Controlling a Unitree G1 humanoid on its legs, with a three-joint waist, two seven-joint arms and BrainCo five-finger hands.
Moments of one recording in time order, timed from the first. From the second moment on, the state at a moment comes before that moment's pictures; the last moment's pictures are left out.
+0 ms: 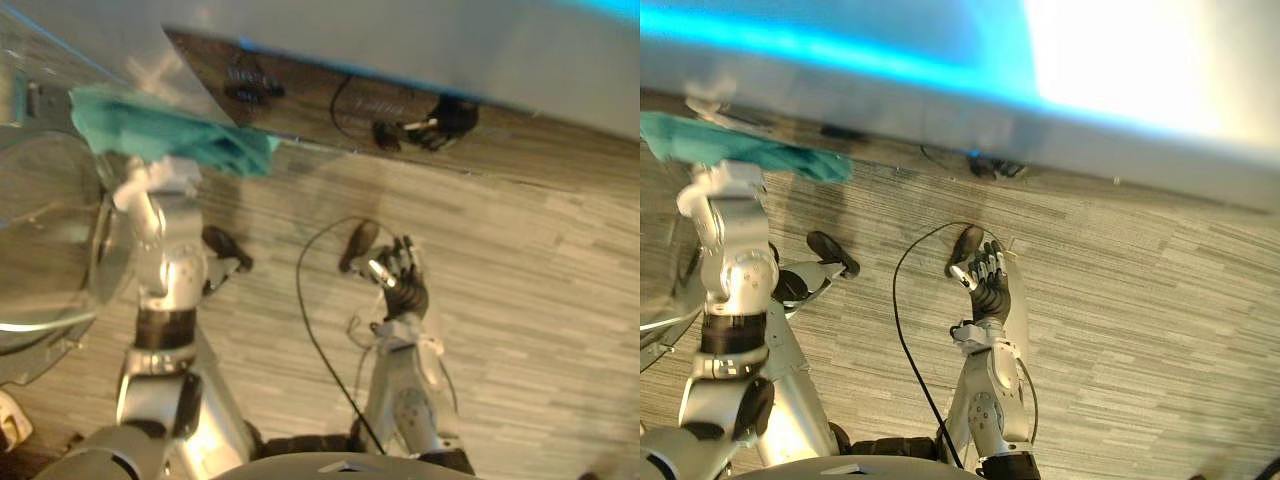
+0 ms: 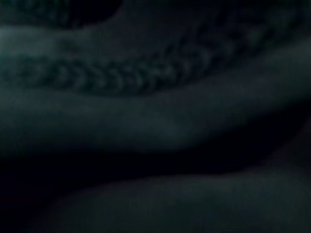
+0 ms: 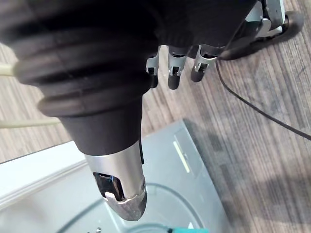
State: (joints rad) left arm -0.72 0.19 0.10 -0.03 -0.64 -0.24 0.45; right arm 0.16 0.04 0.12 -0.14 0.57 -0.21 -0.11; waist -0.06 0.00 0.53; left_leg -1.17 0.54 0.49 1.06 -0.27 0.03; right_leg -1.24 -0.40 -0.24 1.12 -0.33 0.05
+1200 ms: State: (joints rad) left arm -1.57 0.59 -0.52 0.54 -0.14 -0.09 0.42; right arm 0.07 -0.01 0.02 -0.03 0.79 -0.24 -0.01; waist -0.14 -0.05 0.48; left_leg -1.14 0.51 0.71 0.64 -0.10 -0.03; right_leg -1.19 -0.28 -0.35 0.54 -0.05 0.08
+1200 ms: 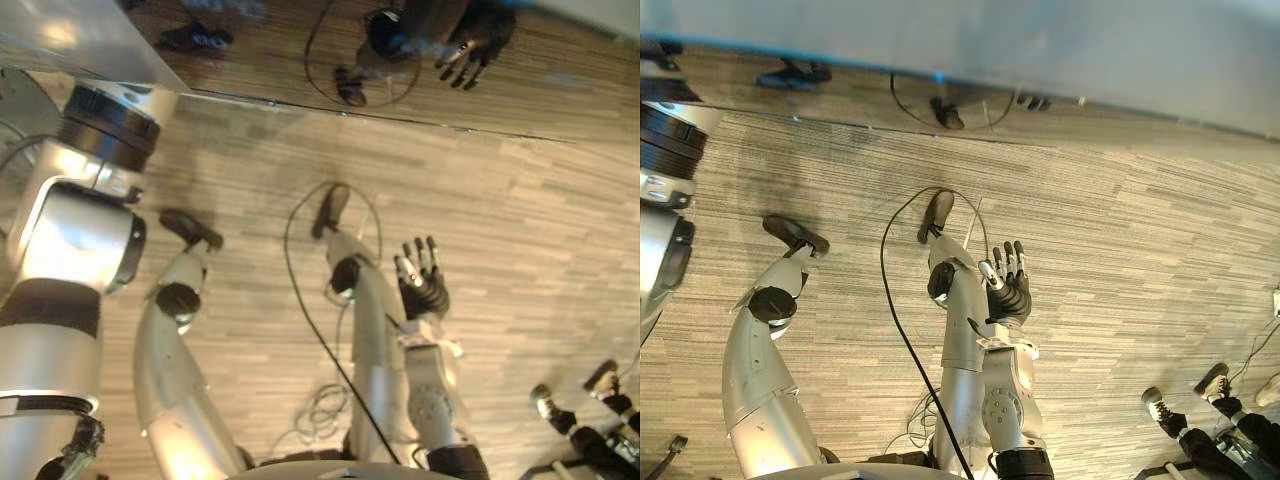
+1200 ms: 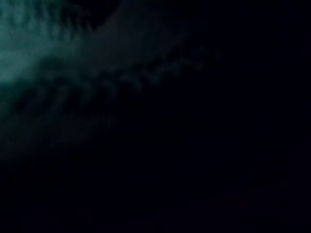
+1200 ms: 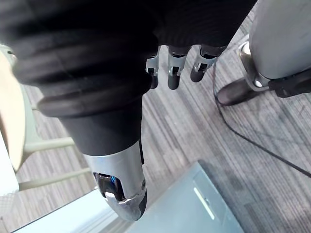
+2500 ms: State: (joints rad) left arm -0.37 0.17 0.03 0.32 -0.03 -0.04 0.23; right arm 0.14 -0.01 0.03 0.19 0.66 -0.18 -0.02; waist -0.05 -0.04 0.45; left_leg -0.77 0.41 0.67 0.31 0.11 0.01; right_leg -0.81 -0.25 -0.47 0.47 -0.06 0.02
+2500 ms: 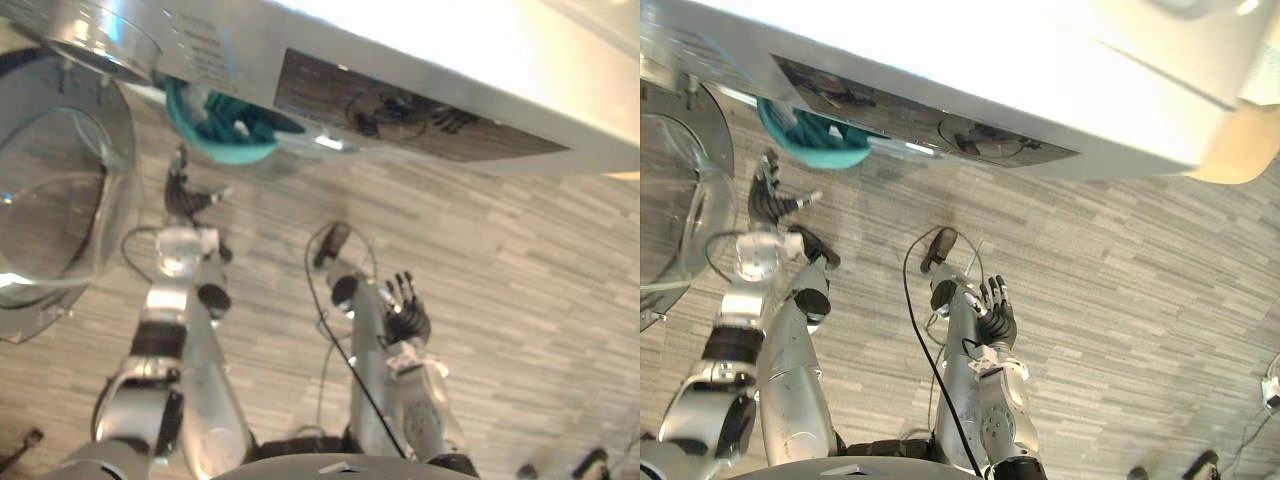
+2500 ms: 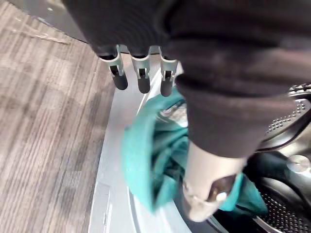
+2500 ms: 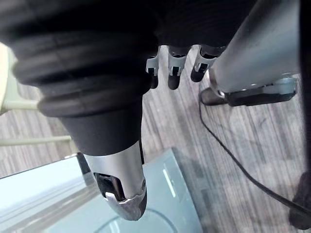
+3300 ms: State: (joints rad) left arm -0.41 0.13 -0.03 0.12 -0.26 -0.13 0.21; right arm 0.11 -0.02 0.01 0.24 0.55 -0.16 -0.04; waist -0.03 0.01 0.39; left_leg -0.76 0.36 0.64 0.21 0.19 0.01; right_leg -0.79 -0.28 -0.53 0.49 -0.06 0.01
